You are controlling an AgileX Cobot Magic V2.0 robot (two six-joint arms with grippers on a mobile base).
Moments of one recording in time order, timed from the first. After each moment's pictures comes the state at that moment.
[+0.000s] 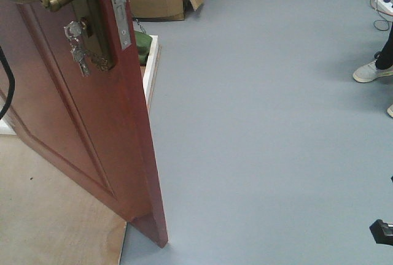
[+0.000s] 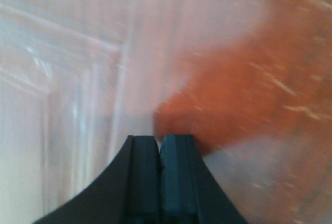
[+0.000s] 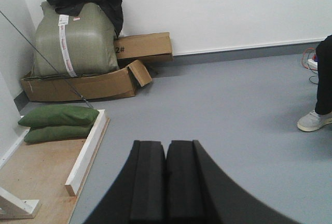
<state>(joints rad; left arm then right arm) -0.12 1.30 -1.32 -0.40 0.28 0.24 -0.03 -0.02 0.03 0.13 0.23 -0.02</state>
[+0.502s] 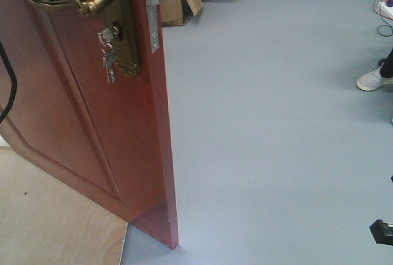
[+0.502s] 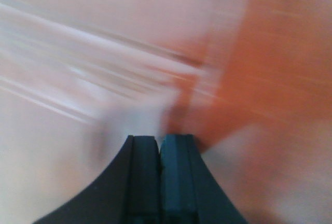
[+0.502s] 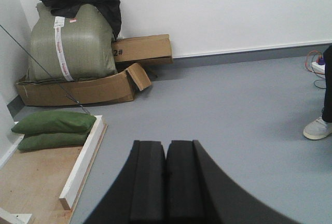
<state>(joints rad) -0.12 1.30 -1.32 -0.40 0.29 0.24 -0.03 -0.02 0.03 0.13 0.23 -0.02</state>
